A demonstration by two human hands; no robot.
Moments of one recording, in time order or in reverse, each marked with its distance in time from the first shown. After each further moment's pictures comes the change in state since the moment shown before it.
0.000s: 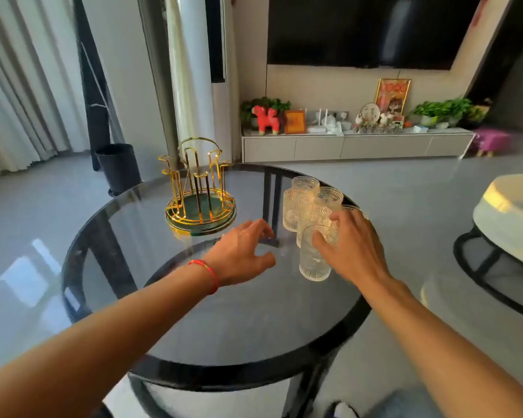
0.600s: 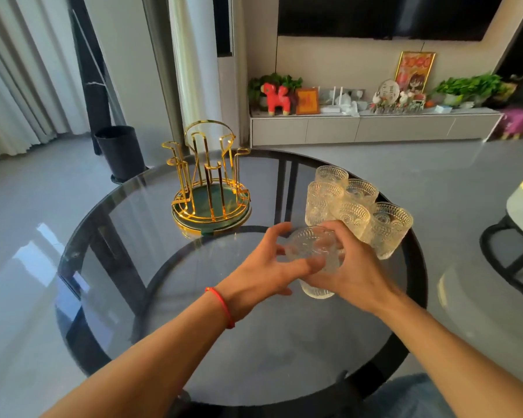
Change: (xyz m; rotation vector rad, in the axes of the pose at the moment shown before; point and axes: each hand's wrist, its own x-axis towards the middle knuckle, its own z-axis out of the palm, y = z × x) left_hand 0.003 -0.018 0.021 -0.963 -0.161 -0.314; right_hand -0.003 -0.030 0.038 0.623 -0.336 0.003
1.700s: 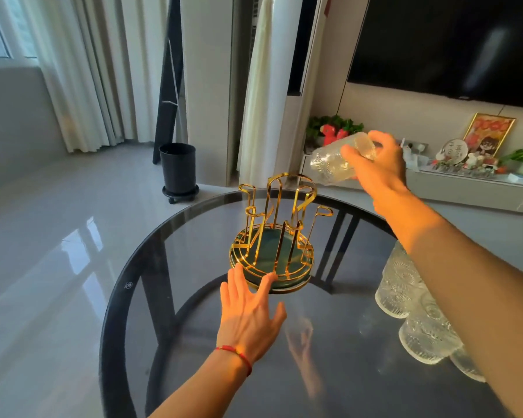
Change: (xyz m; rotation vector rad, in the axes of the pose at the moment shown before) left_hand 0.048 -0.094 -0.123 1.108 0.704 -0.023; right_hand 0.289 -0.132 0.020 0.137 0.408 -0.080
